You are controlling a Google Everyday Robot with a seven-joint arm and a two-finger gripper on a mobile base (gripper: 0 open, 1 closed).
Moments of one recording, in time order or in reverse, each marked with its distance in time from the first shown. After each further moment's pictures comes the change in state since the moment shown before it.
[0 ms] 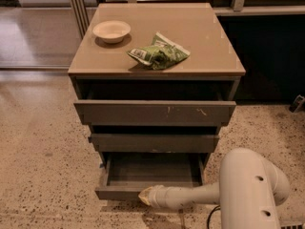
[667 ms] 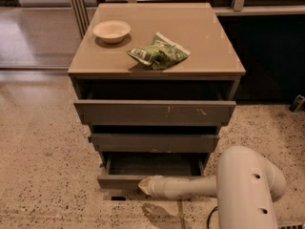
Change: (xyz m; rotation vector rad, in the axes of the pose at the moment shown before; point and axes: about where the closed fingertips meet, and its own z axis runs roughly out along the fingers) arm -0.033 -0.034 0.007 0.042 -0.029 -0.045
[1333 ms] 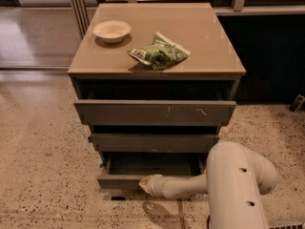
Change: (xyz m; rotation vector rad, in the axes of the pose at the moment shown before) arm 0.005 -0.013 0.007 0.044 0.012 -0.005
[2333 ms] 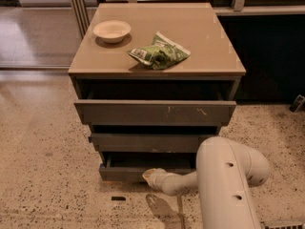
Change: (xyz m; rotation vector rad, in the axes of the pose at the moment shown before) arm -0.010 -0.044 0.004 0.135 -0.028 0.003
